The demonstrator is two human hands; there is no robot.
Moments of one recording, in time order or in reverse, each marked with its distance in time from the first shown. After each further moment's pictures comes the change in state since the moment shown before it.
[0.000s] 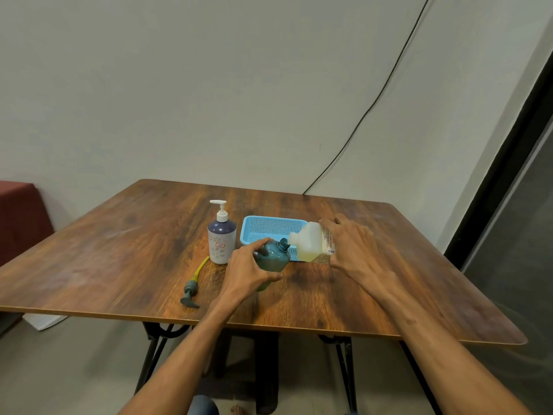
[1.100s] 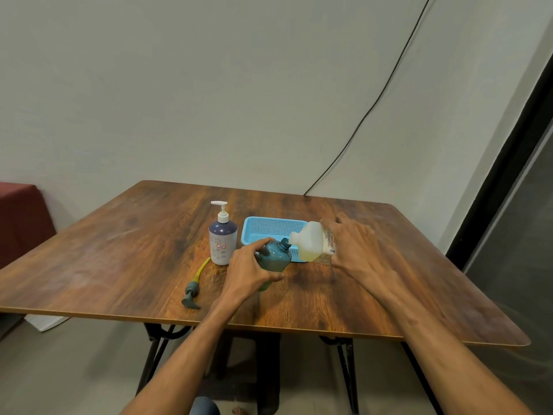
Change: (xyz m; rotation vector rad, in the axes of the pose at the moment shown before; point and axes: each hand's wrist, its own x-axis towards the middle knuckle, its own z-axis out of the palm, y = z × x) left_hand -0.003 0.005 -0.003 -0.034 0.001 0.009; right_hand 0.004 0.002 0.003 -0.033 0.019 0.006
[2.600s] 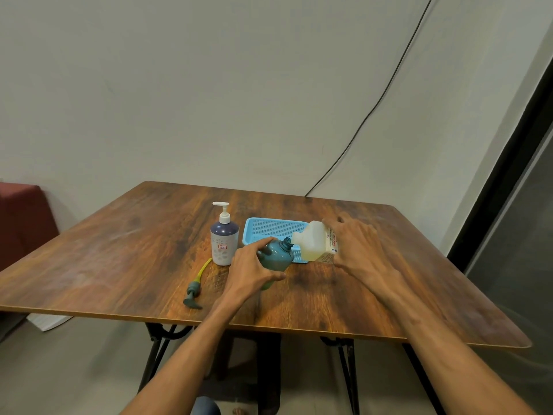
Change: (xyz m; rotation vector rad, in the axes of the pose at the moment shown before) left_hand 0.005 -0.003 0.003 -0.009 0.008 0.027; right_hand -0.003 -0.004 -0.017 0.006 -0.057 0.012
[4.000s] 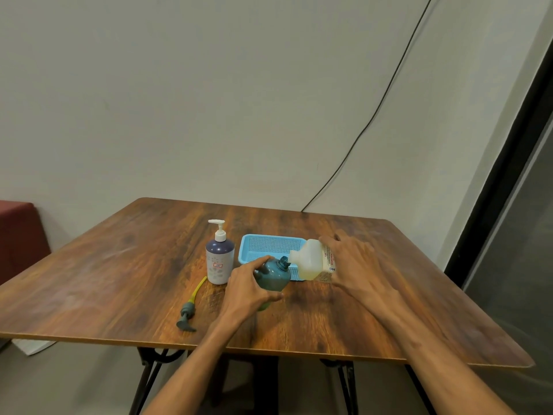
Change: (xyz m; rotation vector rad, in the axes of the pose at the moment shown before) left_hand 0.001 0.000 0.001 0.015 0.006 0.004; right_hand 0.005 0.006 0.008 -0.015 0.033 -0.016
